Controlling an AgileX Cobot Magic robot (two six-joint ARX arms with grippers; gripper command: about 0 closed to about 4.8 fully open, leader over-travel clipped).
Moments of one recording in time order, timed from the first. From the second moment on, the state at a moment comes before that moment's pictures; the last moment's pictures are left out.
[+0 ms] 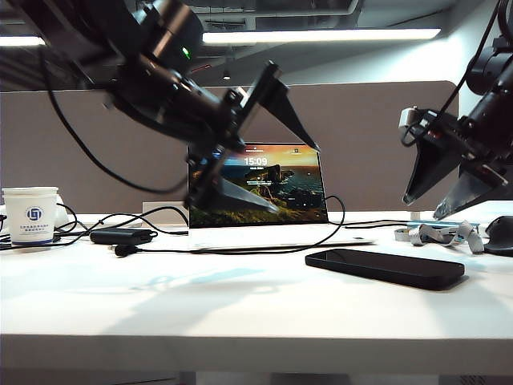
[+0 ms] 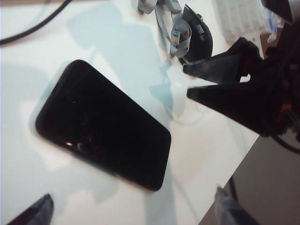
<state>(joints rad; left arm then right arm) -0.58 1.78 1.09 0.14 0.55 -0.77 0.01 1.83 1.36 -0.69 -0.58 -0.30</state>
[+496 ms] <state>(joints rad) -0.68 1.97 1.09 0.31 0.41 -0.95 0.08 1.86 1.36 -0.59 -0.41 -0.30</state>
